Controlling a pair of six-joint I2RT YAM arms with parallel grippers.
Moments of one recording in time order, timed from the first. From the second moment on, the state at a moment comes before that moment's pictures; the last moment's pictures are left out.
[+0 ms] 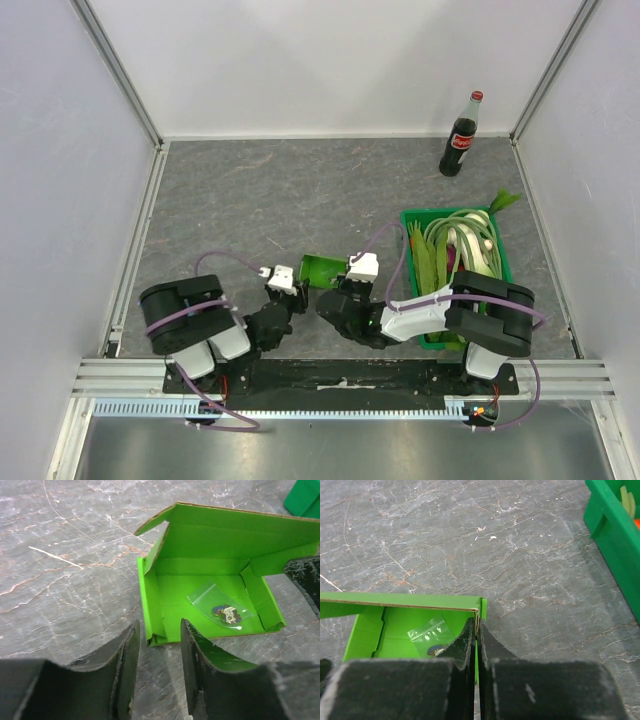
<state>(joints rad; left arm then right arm) -1.12 1.72 0.14 1.37 -0.80 -0.28 1.25 1.70 0.67 0.37 1.24 0.79</state>
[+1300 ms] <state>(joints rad) -0.78 1.30 0.27 0.79 -0.28 -0.29 1.25 1.72 0.67 0.47 1.23 0.61</state>
